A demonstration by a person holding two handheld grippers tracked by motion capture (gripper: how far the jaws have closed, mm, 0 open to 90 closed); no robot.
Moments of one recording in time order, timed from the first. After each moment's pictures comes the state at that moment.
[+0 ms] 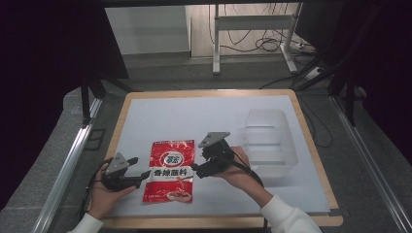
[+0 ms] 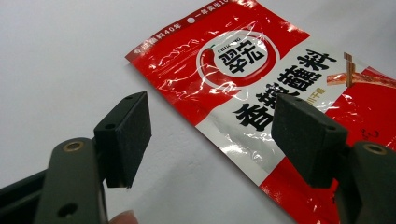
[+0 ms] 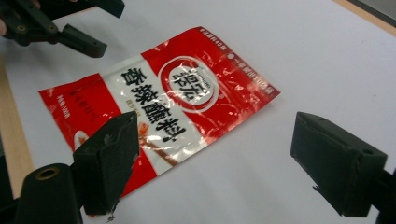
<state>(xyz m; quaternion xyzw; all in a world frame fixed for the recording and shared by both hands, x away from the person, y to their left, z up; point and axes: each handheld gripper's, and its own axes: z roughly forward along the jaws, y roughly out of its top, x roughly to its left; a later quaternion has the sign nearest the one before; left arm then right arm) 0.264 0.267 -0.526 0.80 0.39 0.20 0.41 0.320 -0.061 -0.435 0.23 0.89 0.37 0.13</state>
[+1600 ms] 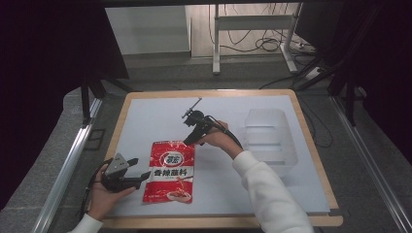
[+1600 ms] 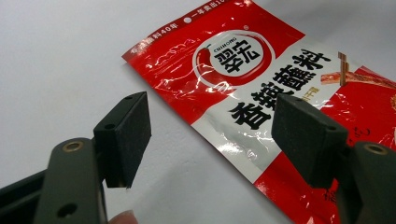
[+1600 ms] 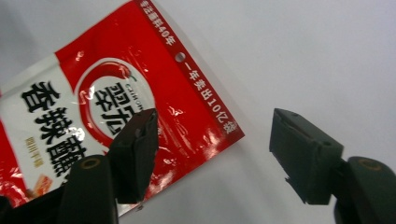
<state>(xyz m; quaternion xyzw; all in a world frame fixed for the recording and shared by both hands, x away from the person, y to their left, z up) 0.260 0.267 -0.525 0.80 0.39 0.20 0.41 0.451 0.001 -0.466 0.25 0.94 0.24 0.03</state>
